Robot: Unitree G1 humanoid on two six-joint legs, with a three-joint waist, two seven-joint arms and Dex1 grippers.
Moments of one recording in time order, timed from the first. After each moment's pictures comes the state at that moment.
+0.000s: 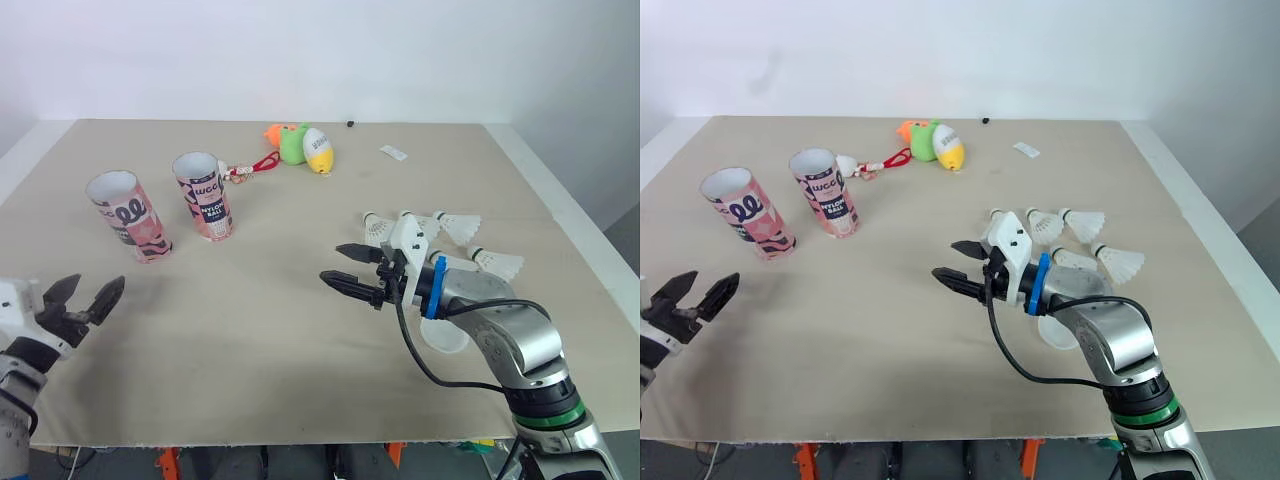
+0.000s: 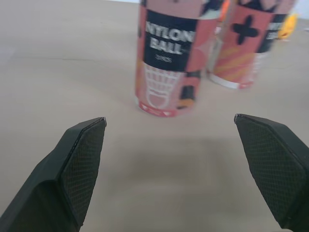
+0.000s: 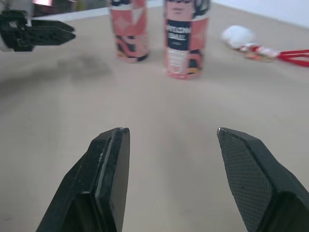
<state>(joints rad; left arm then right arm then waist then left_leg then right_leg) 0.06 0.56 0.60 -0.05 -0.59 0.33 -0.61 -0.41 -0.52 0.13 -0.36 0.45 0.61 0.71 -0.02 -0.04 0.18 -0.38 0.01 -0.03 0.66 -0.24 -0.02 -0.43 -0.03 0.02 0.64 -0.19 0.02</state>
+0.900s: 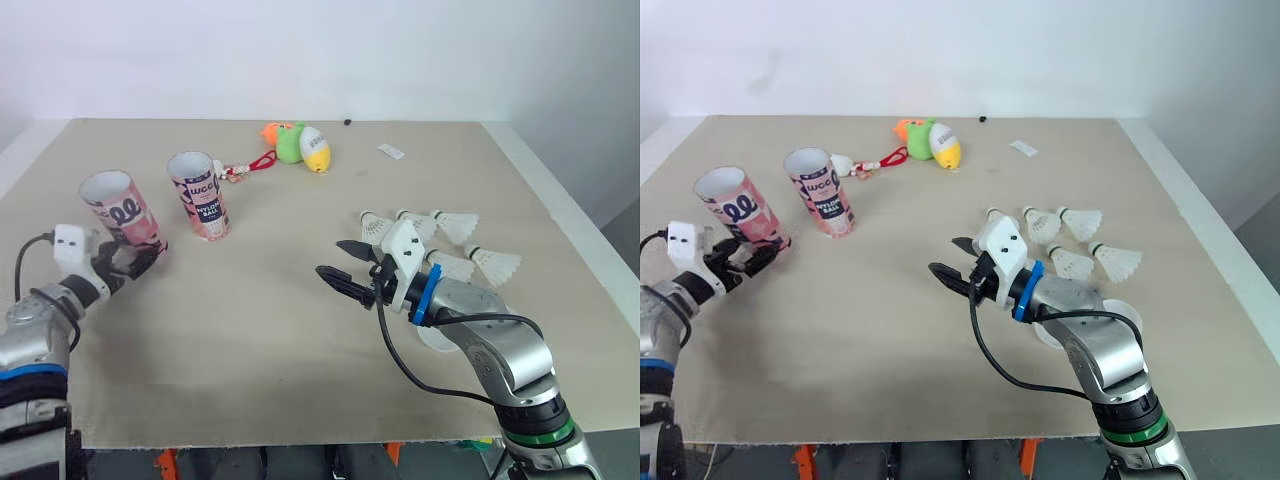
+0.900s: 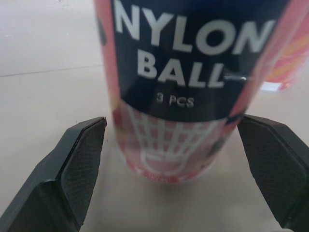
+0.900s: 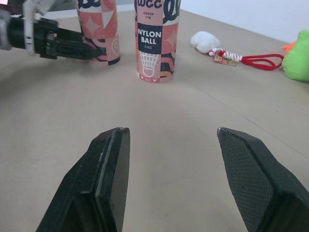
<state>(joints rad) -0.47 0.66 0.35 0.63 -0.35 0.16 -0.74 -0.36 -0.46 0.14 -0.46 0.40 0.61 0.58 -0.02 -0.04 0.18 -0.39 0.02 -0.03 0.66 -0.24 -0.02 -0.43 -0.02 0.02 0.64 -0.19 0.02</state>
